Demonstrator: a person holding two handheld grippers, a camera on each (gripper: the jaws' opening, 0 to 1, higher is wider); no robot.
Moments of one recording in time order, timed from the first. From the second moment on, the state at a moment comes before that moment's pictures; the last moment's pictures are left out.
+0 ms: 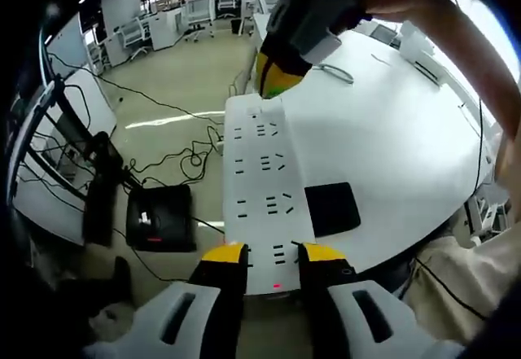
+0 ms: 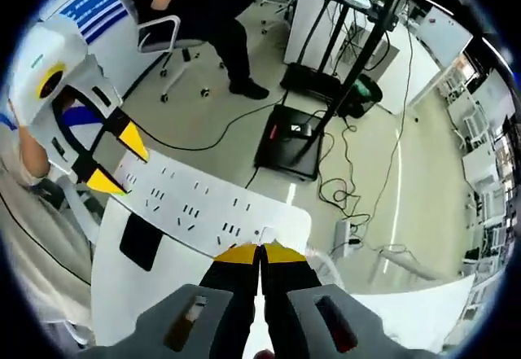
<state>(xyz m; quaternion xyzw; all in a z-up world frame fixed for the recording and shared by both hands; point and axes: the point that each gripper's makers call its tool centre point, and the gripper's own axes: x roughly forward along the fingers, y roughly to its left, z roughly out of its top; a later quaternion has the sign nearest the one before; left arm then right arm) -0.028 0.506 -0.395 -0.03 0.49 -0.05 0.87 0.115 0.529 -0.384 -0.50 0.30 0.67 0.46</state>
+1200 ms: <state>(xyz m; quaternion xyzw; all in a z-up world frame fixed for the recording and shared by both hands) -0.018 0.529 -0.399 -0.03 0.49 -0.05 0.87 0.116 0.537 -0.402 -0.51 0.32 0.66 0.46</state>
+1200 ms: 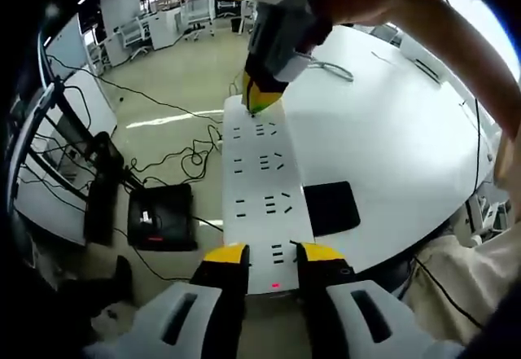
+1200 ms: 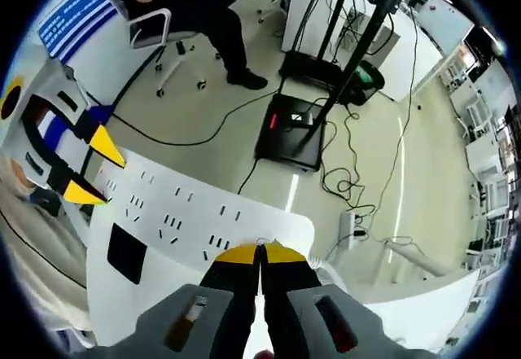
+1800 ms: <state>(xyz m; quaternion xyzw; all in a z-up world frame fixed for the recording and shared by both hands) -0.019 0.526 -0.399 -0.02 0.49 -0.06 0.87 0.129 0.547 -0.407 -0.44 0.43 0.62 0.49</state>
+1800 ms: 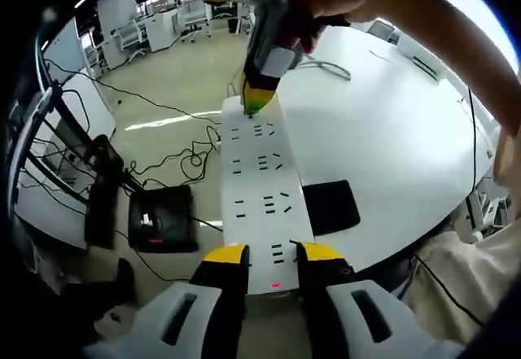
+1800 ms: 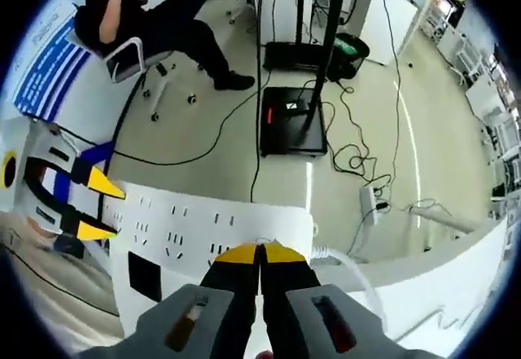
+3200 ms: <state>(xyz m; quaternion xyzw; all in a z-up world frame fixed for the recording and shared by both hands) -0.027 0.506 -0.395 -0.03 0.48 -0.06 0.88 0.106 0.527 -0.367 -0.37 0.35 0.67 0.54</state>
